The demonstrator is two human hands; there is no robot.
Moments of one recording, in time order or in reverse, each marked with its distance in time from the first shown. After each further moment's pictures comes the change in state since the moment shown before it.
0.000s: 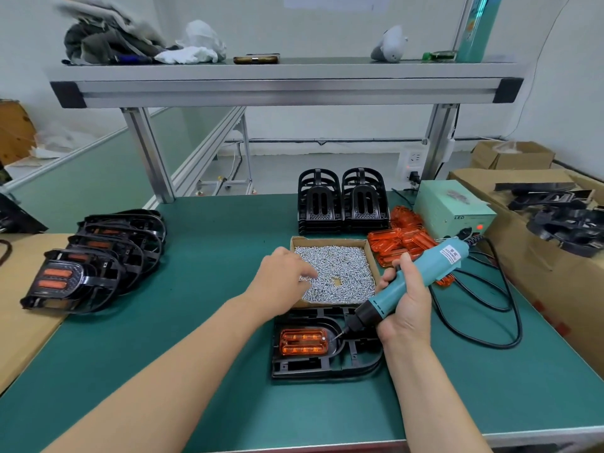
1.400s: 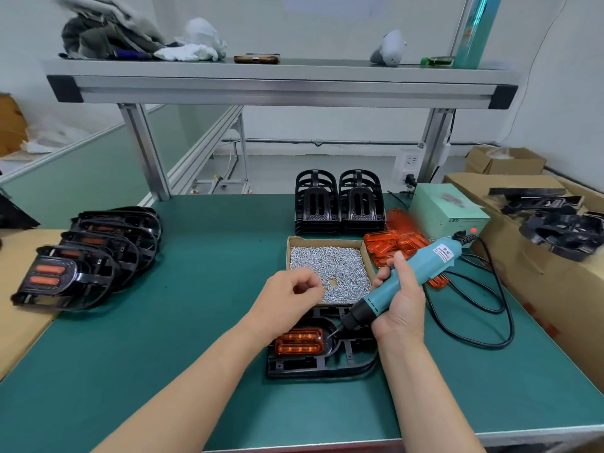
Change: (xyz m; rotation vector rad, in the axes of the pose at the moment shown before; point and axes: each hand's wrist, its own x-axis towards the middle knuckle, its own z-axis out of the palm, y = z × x) left_hand -0.034 0.022 0.013 -0.803 0.064 -0.102; right_hand 0.002 0.000 0.005 -0.030 0.020 -0.014
